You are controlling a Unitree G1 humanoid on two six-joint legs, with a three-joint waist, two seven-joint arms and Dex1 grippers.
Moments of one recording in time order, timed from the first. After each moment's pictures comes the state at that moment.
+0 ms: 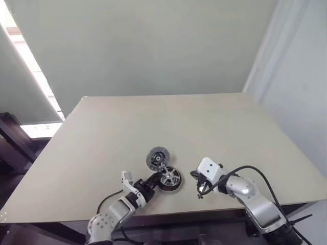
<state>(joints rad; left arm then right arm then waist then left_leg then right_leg) 0.01 0.07 0.29 0.12 -1.16 0.88 -0.29 -0.13 -0.41 0.37 -0.25 -0.03 0.44 0.64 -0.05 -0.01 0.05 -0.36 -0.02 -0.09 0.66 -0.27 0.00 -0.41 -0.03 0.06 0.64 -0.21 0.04</state>
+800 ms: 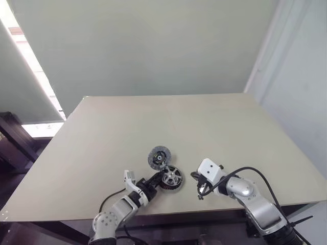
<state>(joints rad) -0.01 0.04 0.29 0.13 -1.10 0.89 -0.30 -0.12 -0.41 0.37 -0.25 -0.04 0.44 0.63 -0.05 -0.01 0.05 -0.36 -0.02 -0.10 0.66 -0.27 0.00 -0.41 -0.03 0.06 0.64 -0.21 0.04</state>
